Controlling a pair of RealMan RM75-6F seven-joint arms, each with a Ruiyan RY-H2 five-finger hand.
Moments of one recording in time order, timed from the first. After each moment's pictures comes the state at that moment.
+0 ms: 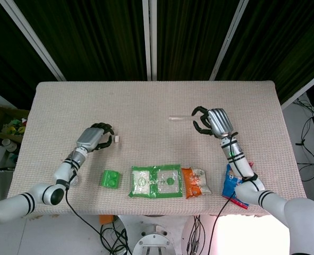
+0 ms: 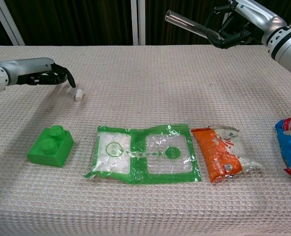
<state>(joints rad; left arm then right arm) -0.73 -1.53 -0.20 -1.25 1.11 0.70 0.01 0.78 -1.75 0.20 -0.82 -1.44 1.16 0.55</state>
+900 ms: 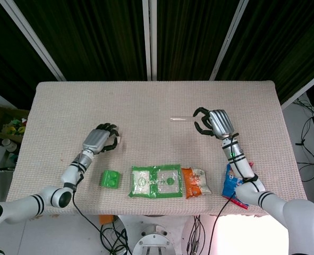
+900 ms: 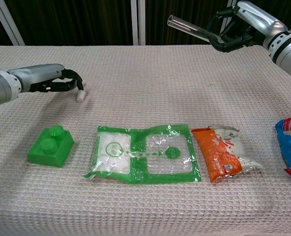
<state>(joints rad) -0.74 -1.61 -0.17 -1.20 1.11 0.77 0.08 0.77 -1.77 0.21 -0.78 -1.44 1.16 0.58</state>
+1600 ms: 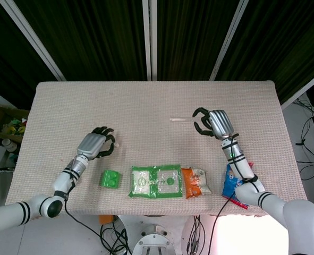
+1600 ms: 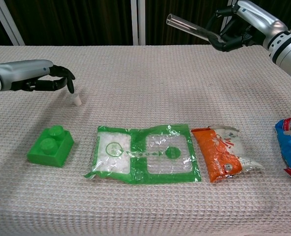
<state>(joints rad) -0.70 -1.48 -0.13 -1.43 1.11 0.86 0.17 0.76 -1.76 0.21 -0.79 -1.45 1.17 0.58</state>
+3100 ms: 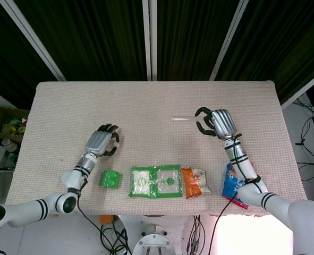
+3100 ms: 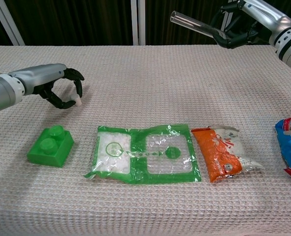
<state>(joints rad) -0.73 -1.65 -0.17 -1.26 1.05 0.88 0.18 0.75 -1.73 0.21 -0.84 -1.45 1.18 0.54</state>
